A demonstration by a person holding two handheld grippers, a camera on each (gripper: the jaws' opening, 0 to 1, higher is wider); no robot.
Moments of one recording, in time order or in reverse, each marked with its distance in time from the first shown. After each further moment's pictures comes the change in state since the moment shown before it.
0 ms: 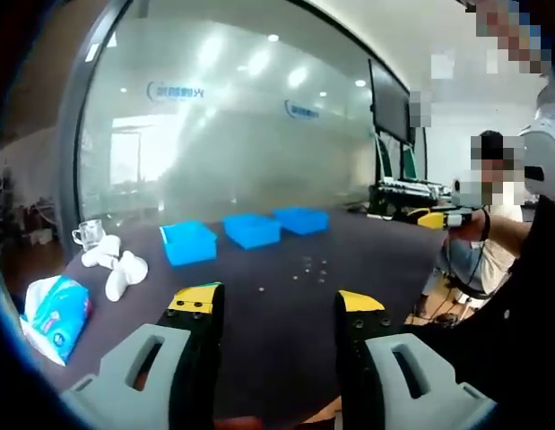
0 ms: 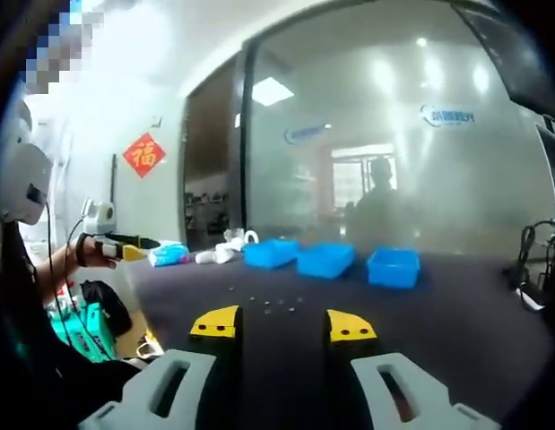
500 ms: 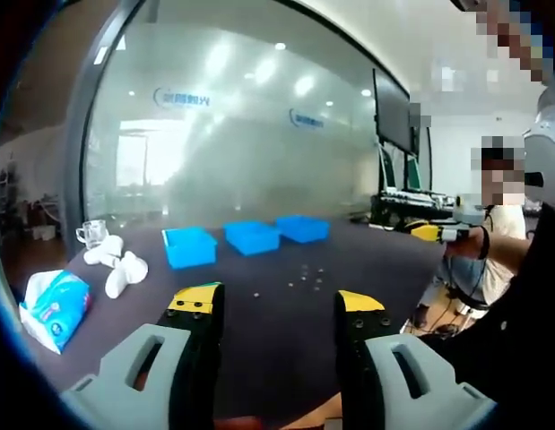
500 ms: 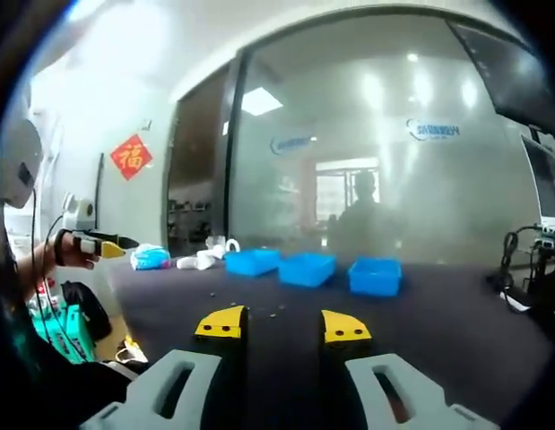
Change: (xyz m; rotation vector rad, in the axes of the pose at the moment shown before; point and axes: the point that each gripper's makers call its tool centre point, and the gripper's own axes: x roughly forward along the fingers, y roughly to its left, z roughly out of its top) left arm -0.008 -0.011 0.005 -0.025 -0.043 0.033; right arm -0.003 -0.016 -0.003 -0.024 -0.074 -0.125
